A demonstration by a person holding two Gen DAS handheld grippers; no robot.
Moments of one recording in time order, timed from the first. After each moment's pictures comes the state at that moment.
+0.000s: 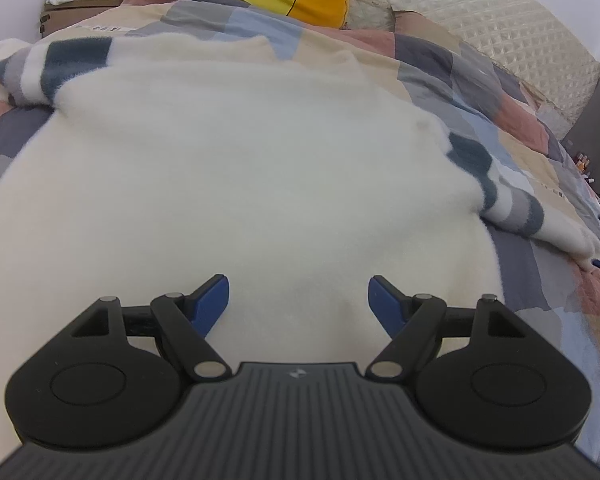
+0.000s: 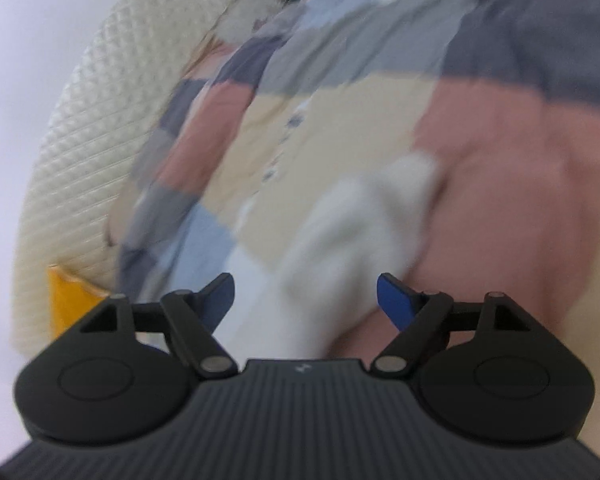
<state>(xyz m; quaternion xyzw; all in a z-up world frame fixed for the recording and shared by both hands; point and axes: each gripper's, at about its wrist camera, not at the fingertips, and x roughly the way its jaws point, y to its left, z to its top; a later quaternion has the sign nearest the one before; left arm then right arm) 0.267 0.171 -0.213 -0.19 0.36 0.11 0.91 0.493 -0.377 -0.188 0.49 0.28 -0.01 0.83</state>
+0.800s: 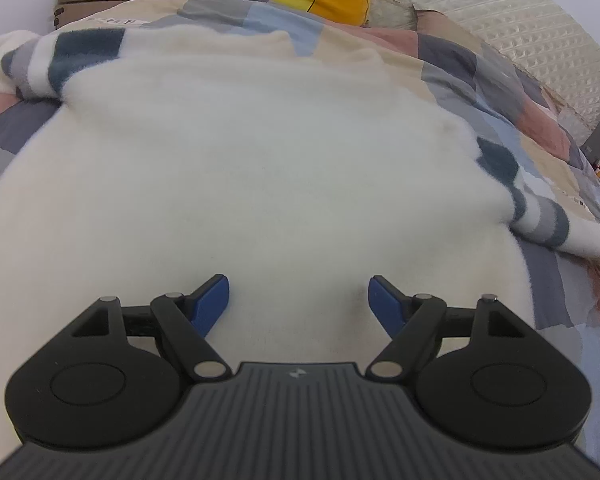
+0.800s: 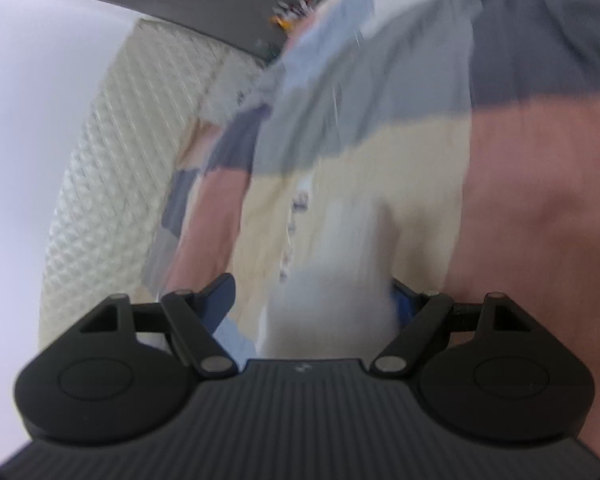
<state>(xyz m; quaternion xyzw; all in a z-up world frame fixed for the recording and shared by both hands) 0.287 0.181 -0.223 -0.19 0.37 0.14 0.90 0.560 -0.414 -0.214 0.56 0.16 -0.07 0.81</state>
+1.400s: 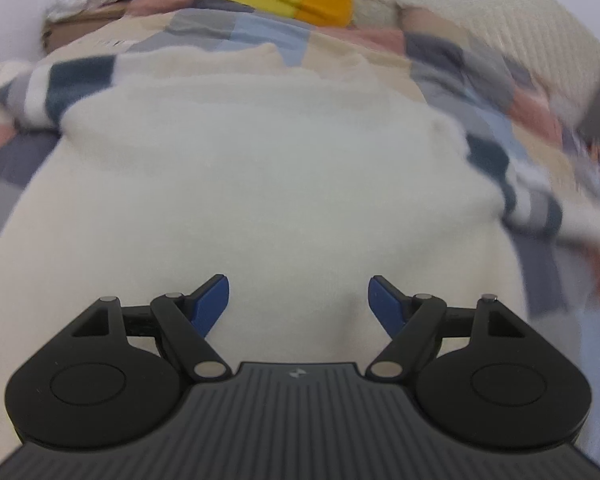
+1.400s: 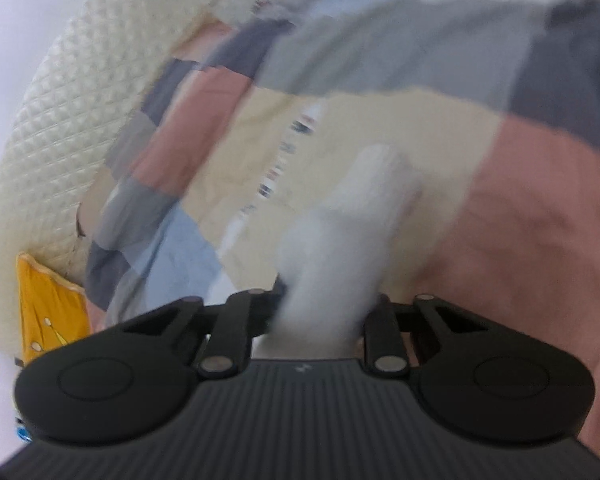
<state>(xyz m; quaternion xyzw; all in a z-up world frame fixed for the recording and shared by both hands) 0.282 0.177 -0.208 -0.13 0.38 0.12 0.91 0.573 -0.383 -0.166 0.42 0.31 -0.03 0.85</state>
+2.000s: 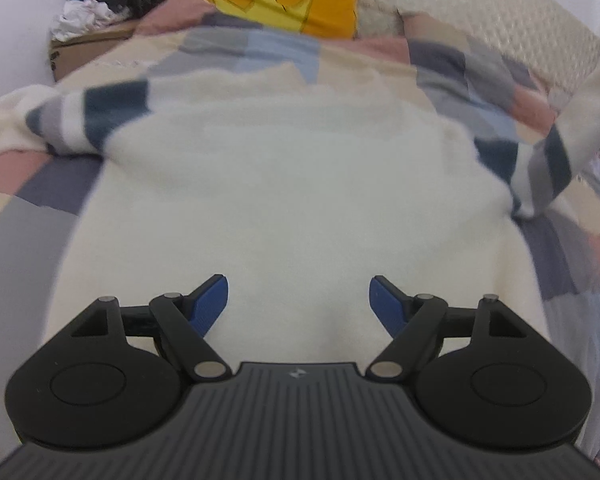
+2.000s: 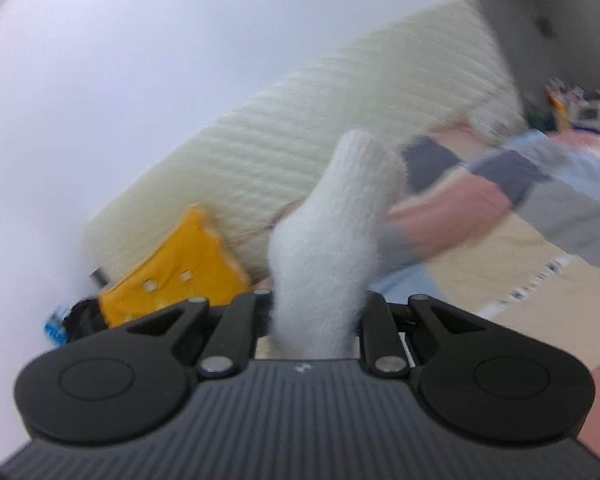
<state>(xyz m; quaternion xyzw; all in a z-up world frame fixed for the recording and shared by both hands) 0.237 0.213 -0.176 -0.13 0.36 0.14 0.92 0.501 -0.192 0.064 0.24 0.15 0.15 0.95</state>
